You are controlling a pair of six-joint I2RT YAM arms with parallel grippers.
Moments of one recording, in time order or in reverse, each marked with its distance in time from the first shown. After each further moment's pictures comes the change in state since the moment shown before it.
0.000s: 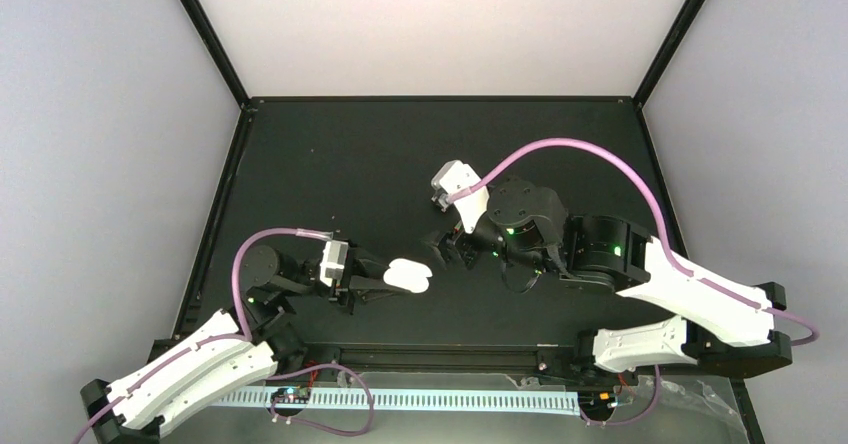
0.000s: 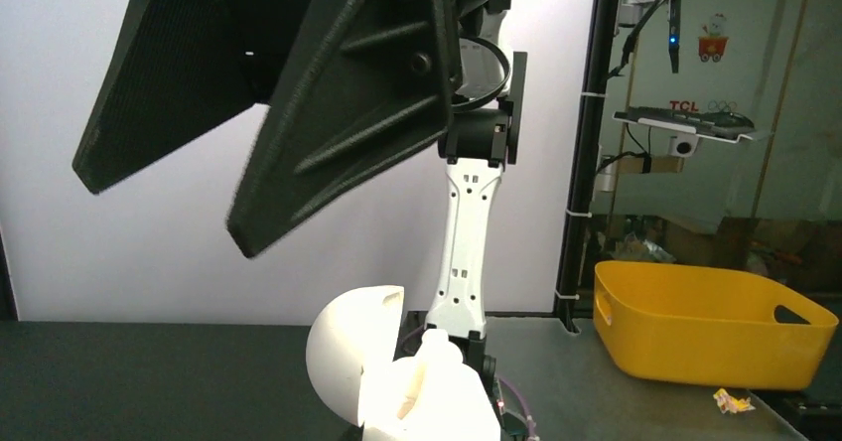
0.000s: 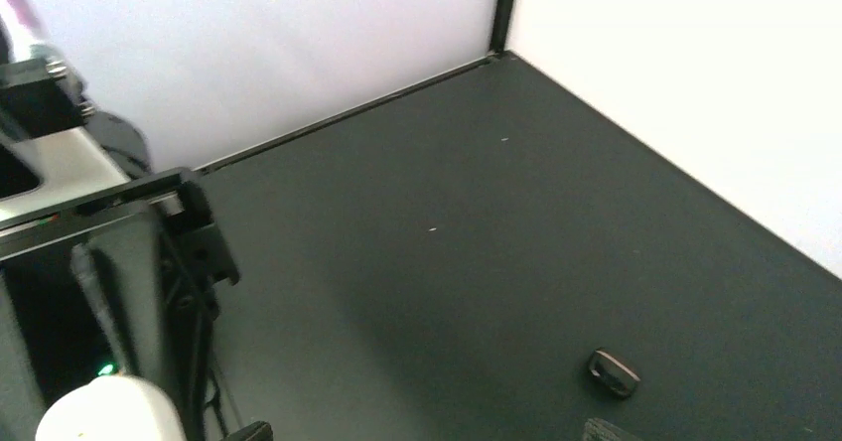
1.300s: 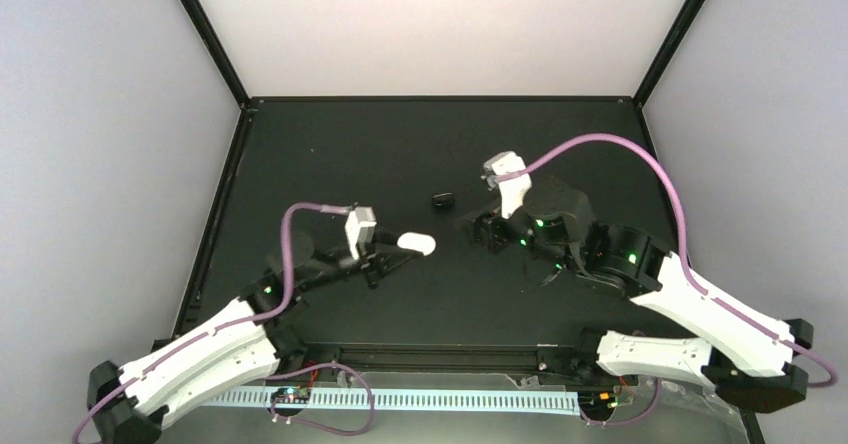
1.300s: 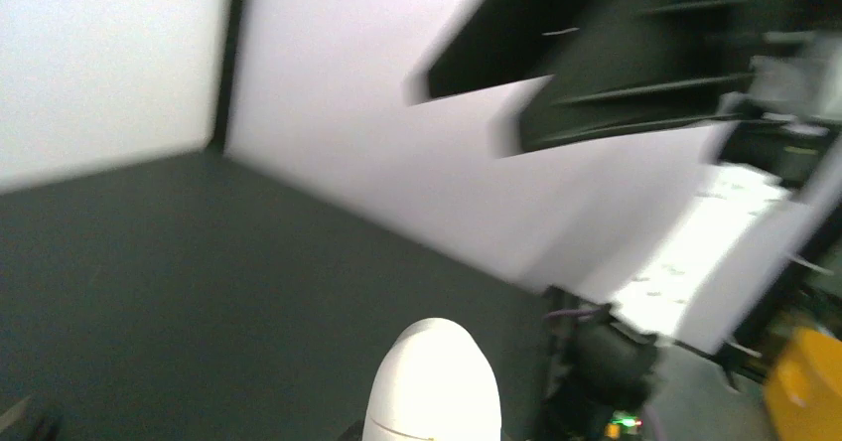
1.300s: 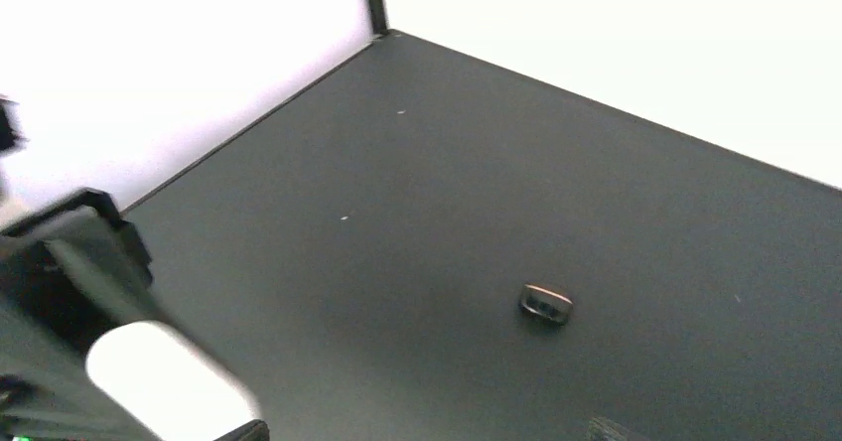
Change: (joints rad) left arm 0.000 0.058 -0.012 -0.091 -0.314 -0.040; right arm -0.176 -0.127 -0.208 0.065 -0.041 0.108
